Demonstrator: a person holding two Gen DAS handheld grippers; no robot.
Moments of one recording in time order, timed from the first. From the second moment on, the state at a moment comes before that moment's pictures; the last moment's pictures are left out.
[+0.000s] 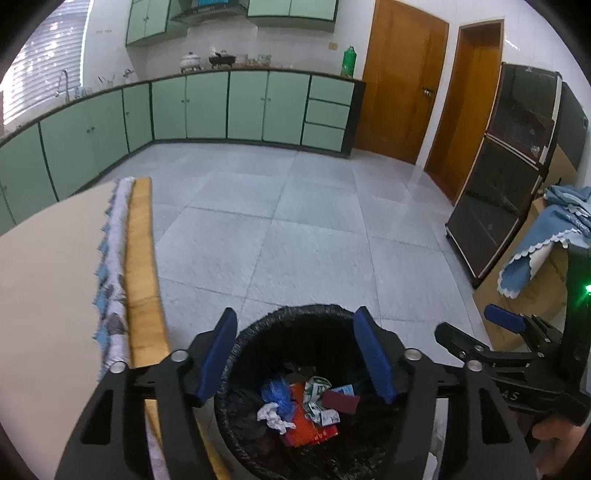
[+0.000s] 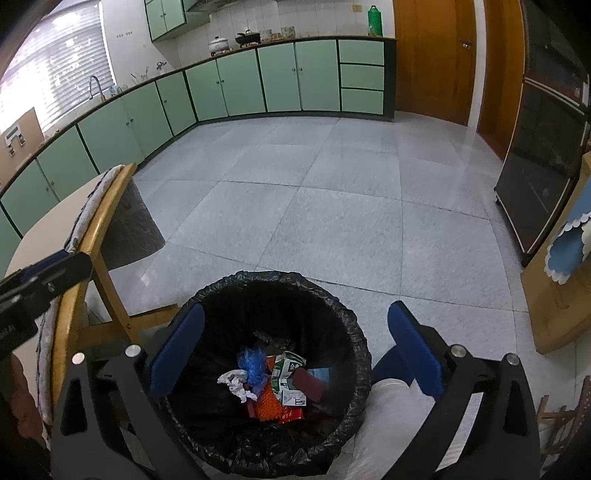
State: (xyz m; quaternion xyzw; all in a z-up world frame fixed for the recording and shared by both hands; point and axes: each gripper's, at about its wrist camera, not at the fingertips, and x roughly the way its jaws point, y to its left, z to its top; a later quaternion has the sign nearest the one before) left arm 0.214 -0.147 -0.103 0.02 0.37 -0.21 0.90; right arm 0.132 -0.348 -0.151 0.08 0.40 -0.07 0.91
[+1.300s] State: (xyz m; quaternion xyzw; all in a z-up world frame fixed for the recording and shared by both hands) left arm 0.100 -0.072 0.001 0.01 0.26 -0.16 0.95; right arm 0.038 -0.276 -0.020 0.05 0.31 -0.01 0.95
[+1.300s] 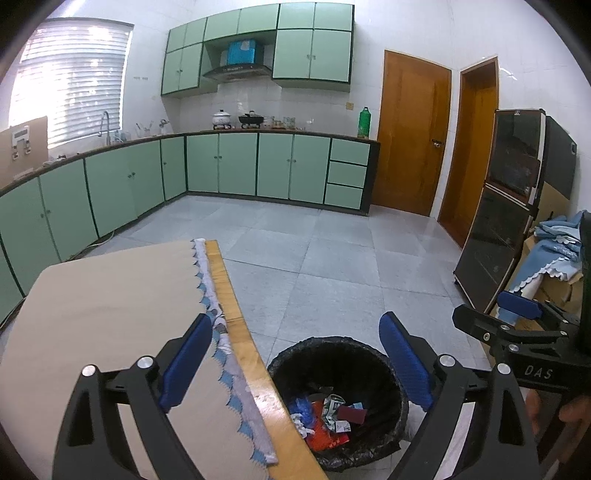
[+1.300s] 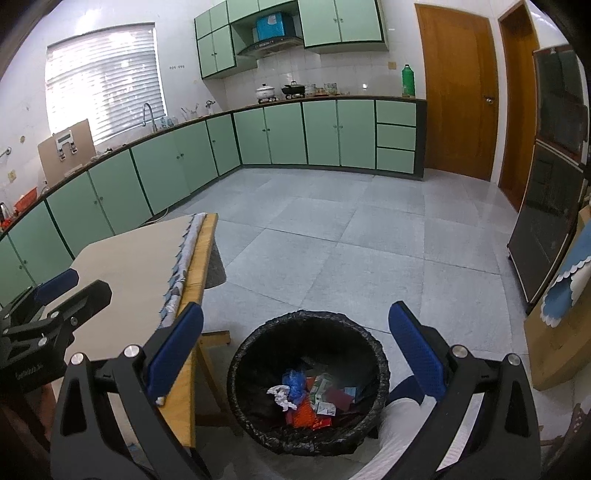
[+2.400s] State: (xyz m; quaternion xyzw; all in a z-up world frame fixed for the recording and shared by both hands) left arm 0.049 -0.031 0.017 0.00 0.26 -0.11 0.96; right arm -0.006 -0.246 0.003 0.04 0.27 0.01 0.96
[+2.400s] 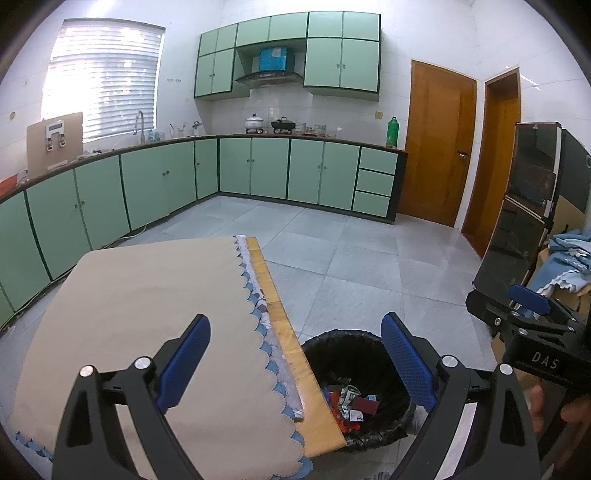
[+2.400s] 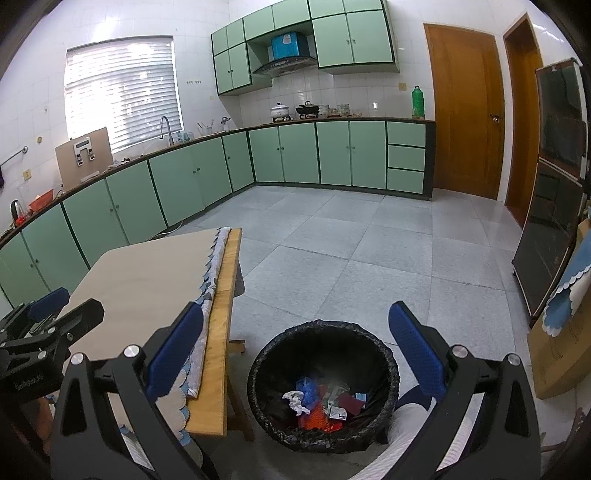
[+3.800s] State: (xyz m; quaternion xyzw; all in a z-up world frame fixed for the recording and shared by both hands) left arm 0.044 -0.022 0.015 -0.01 0.26 -0.10 0.96; right arm -0.005 -0.238 0.010 0.04 0.27 0.01 0.96
